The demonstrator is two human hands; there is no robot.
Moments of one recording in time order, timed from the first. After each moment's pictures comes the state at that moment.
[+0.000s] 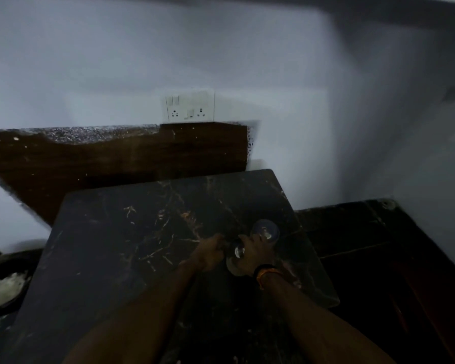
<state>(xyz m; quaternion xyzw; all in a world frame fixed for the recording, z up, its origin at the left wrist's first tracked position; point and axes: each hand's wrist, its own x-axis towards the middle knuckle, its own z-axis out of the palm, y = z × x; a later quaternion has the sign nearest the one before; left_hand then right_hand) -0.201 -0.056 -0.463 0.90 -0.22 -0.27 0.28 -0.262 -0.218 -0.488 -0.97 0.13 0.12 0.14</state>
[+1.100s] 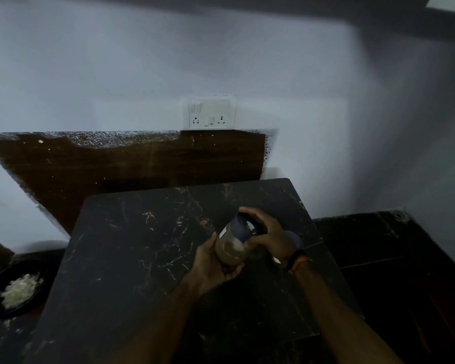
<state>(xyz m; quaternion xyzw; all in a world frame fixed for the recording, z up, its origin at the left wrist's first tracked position) -0.195 -0.006 -0.465 0.33 0.23 -0.45 0.80 -0.225 -0.193 -0.392 -0.78 0.02 0.07 0.62</state>
